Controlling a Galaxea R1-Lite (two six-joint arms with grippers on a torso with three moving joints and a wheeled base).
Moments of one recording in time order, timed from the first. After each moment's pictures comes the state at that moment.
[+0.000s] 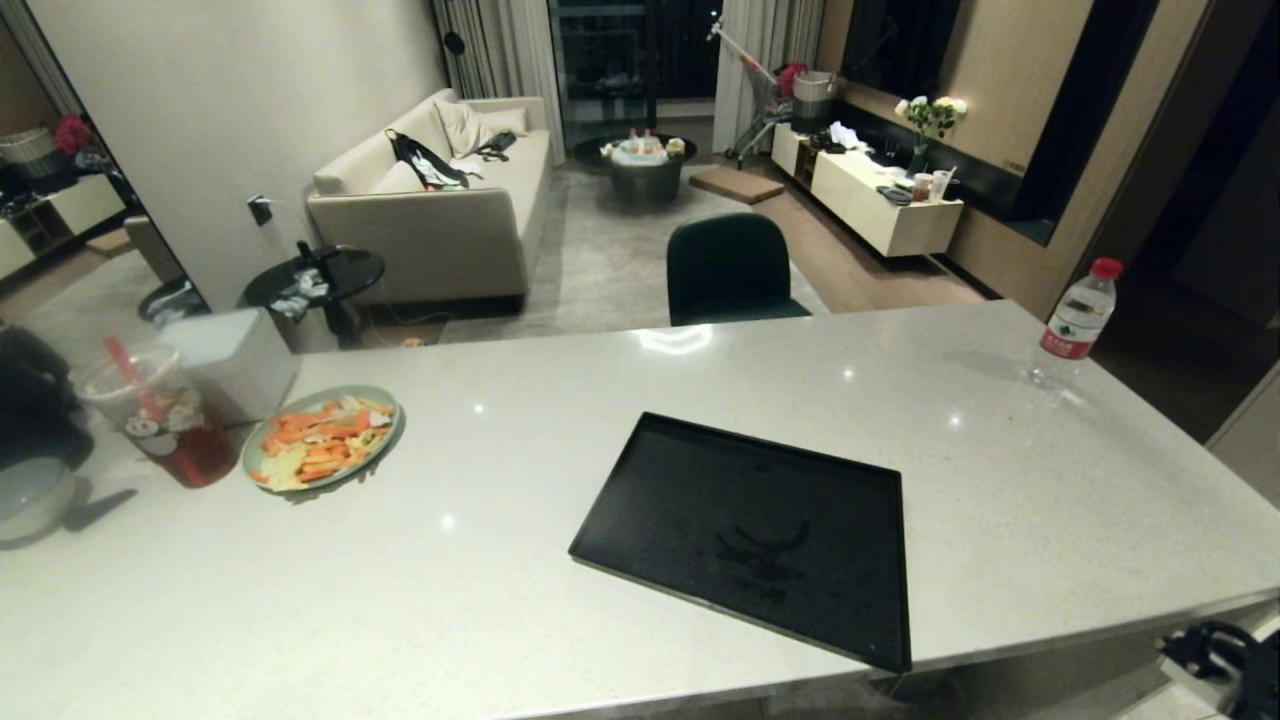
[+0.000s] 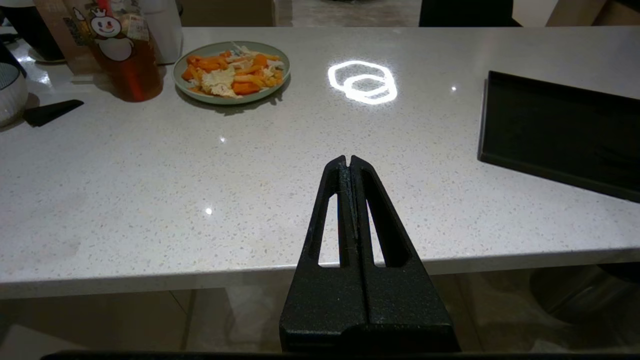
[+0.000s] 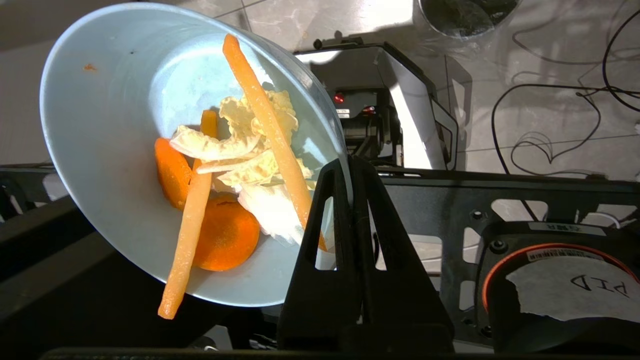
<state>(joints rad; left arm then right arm) 0.00 0.00 0.00 0.00 0.02 -0.05 0.73 1.12 -0.44 0.41 0.00 0.86</state>
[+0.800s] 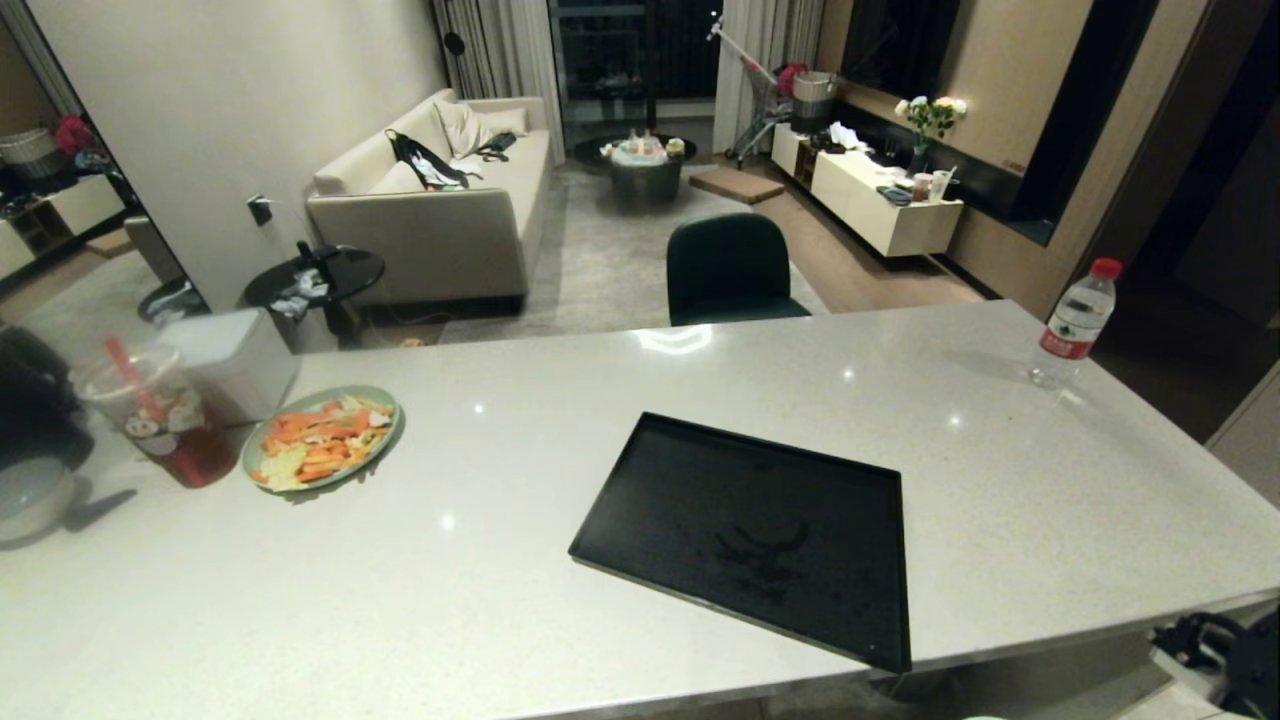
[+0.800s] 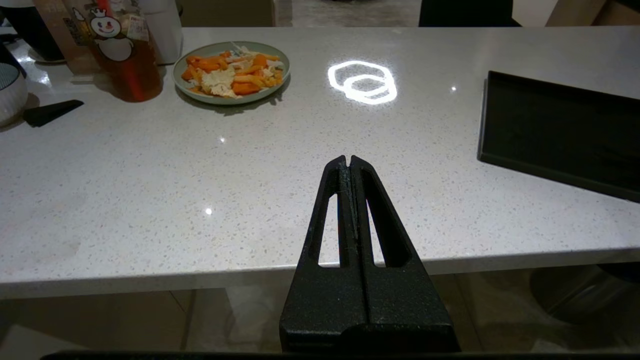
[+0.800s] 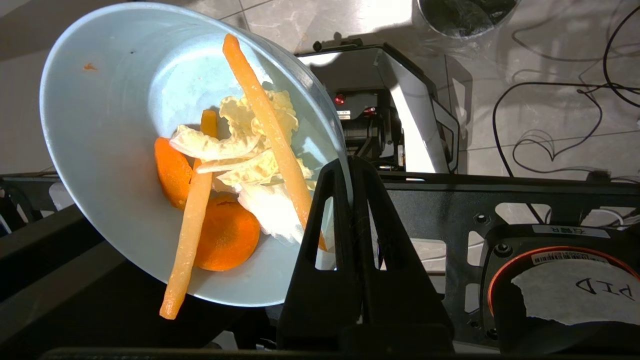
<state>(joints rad) 0.00 0.00 0.00 0.00 0.02 -0.05 0.72 1.15 -0.46 0.41 0.00 0.87</state>
